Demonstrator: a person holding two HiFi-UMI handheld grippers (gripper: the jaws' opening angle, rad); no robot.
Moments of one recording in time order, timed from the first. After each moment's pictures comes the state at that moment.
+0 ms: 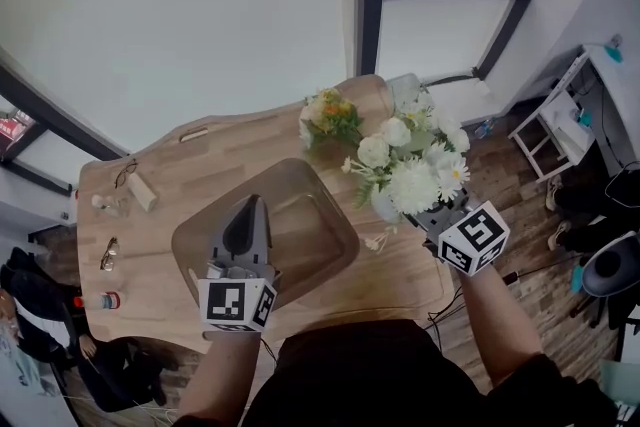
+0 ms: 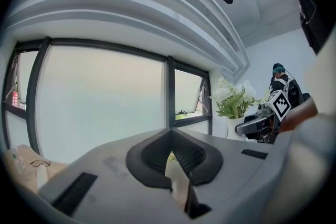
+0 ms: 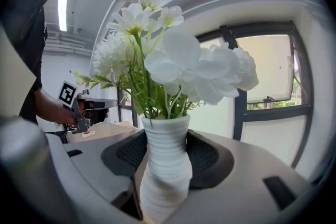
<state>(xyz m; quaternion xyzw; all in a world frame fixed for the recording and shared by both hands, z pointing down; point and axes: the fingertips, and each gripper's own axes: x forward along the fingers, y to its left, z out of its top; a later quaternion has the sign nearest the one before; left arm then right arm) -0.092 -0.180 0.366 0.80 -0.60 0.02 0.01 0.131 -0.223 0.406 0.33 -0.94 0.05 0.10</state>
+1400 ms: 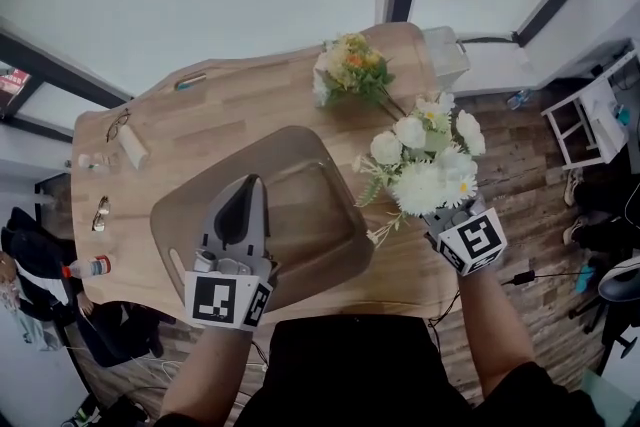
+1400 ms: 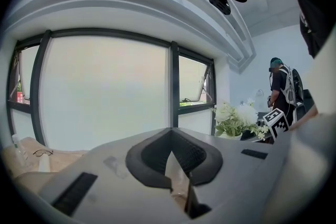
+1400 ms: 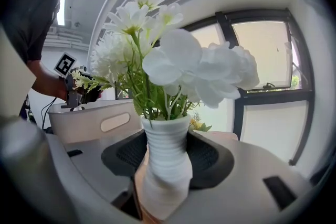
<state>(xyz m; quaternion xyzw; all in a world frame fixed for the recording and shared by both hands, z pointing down) -0.093 -0.202 0.424 0.79 -0.61 0.06 0.05 0.127 -0.254 0.532 0.34 -0.93 0.07 0.11</state>
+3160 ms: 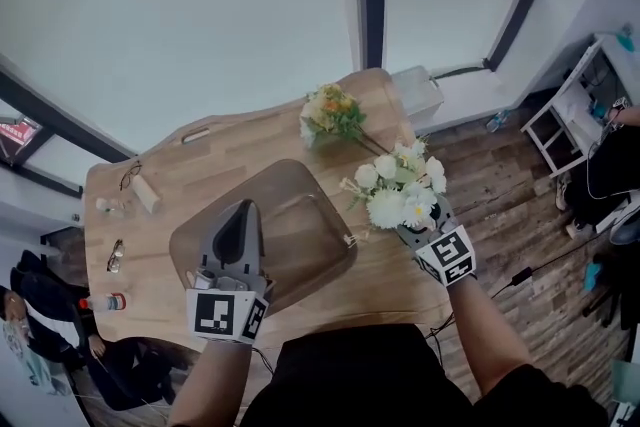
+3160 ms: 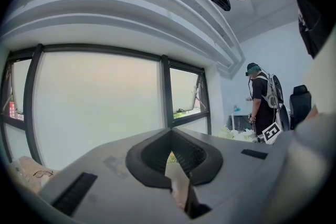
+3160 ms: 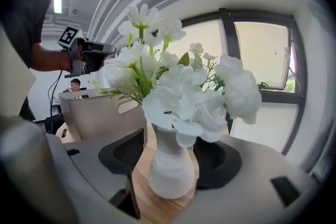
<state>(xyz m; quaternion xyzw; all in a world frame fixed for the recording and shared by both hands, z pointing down) -0.080 -0.183 0.357 0.81 -0.59 0.05 -0.01 0.148 -0.216 0.552 0.36 -0.91 0.07 0.18</state>
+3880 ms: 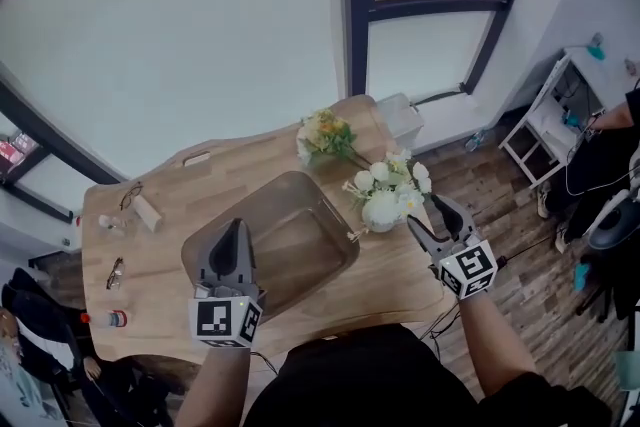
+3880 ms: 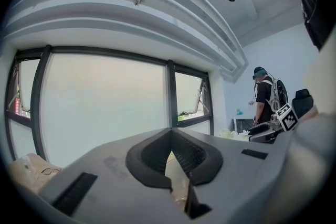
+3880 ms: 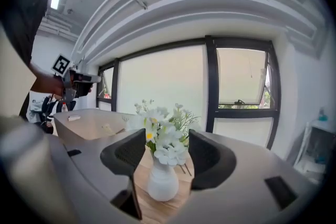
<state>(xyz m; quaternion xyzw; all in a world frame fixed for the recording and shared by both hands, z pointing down) -0.126 -0.148 0.350 0.80 -0.60 0.03 -0.01 0.194 -0.181 0.457 0.46 -0.88 0.03 0.12</state>
